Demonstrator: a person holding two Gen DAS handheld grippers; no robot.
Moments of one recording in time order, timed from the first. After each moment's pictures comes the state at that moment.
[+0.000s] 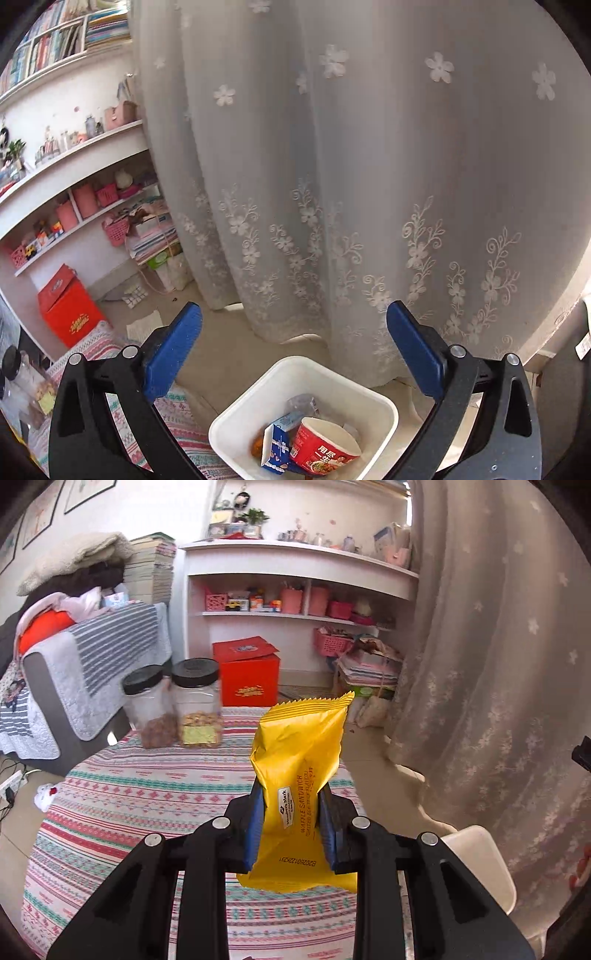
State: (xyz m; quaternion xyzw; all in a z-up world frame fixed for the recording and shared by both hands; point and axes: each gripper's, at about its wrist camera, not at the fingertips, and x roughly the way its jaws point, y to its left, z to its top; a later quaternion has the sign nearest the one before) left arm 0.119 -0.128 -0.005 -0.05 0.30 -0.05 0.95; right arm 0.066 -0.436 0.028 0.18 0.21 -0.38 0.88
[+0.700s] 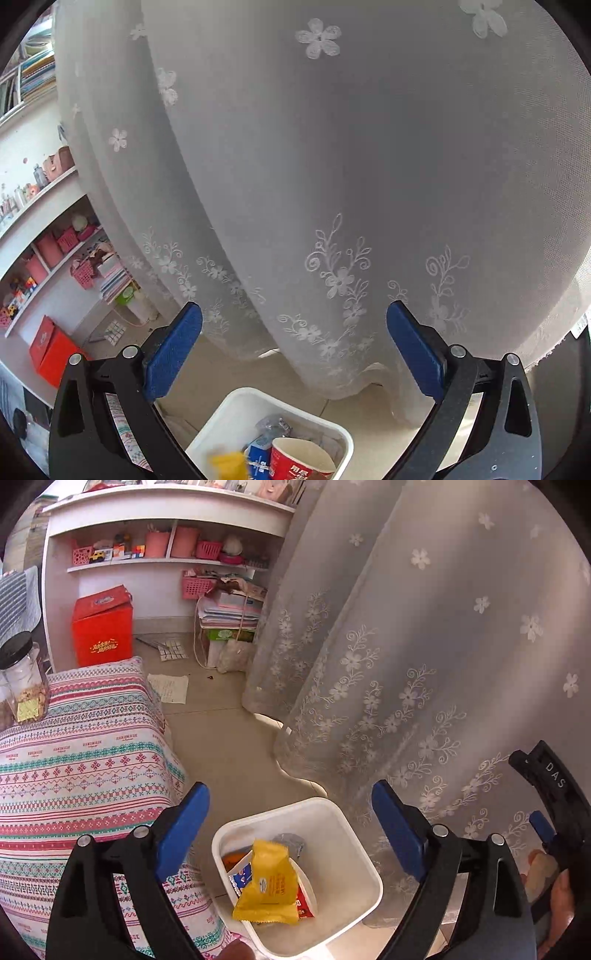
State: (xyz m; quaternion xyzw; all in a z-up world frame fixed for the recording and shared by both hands) left arm 0.143 -0.304 0.006 -0.09 0.39 -0.24 0.89; right arm 0.036 -0.511 0.041 0.23 0.18 -0.40 0.87
